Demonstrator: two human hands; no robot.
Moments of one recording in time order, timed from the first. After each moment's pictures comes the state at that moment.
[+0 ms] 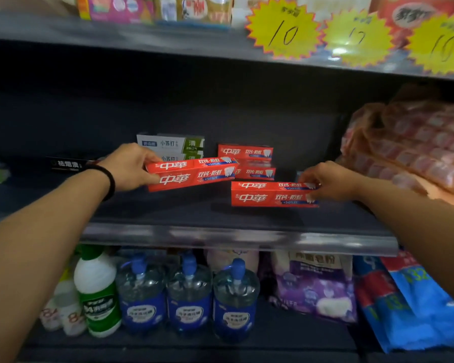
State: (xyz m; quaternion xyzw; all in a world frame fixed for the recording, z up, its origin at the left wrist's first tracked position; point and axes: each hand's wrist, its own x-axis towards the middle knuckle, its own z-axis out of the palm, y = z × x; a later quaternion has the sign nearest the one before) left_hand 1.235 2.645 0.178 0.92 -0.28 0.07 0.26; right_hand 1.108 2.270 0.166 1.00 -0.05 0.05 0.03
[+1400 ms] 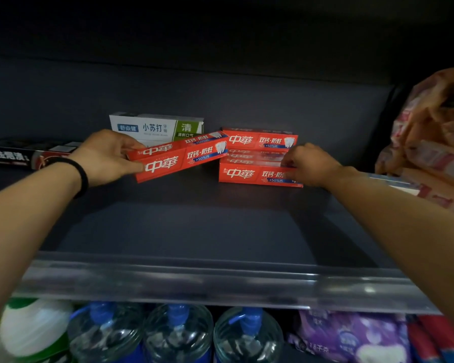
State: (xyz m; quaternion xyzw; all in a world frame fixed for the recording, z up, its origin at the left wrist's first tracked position) left_hand 1.382 2.595 0.124 0.90 -0.21 0.05 0.37; right_hand 1.310 2.225 0.102 0.99 -0.08 0.13 0.05
